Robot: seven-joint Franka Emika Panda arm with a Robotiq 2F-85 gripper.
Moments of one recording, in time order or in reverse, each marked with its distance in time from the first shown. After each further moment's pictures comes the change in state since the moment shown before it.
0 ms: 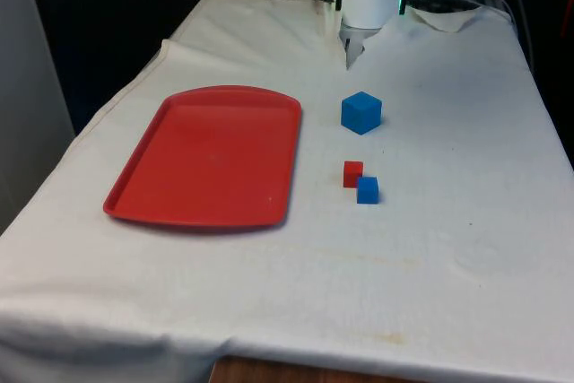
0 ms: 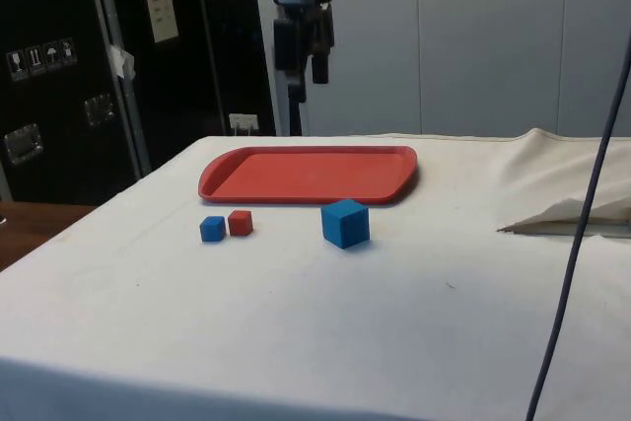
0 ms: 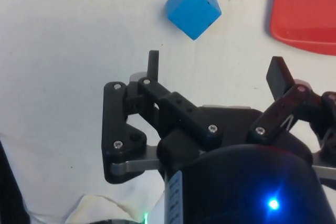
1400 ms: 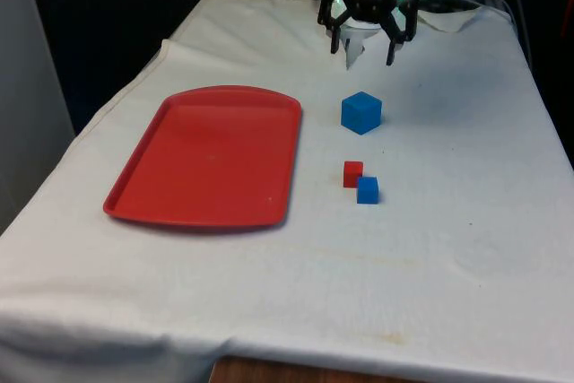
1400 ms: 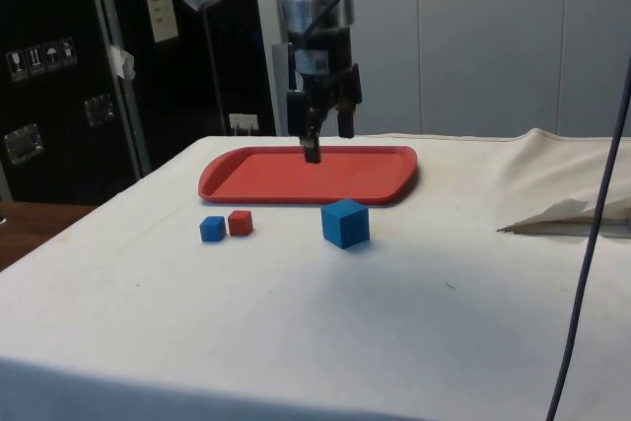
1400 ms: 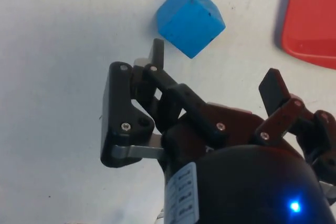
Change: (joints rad) arm -0.008 0.137 0.000 -0.103 -0.001 0.204 0.227
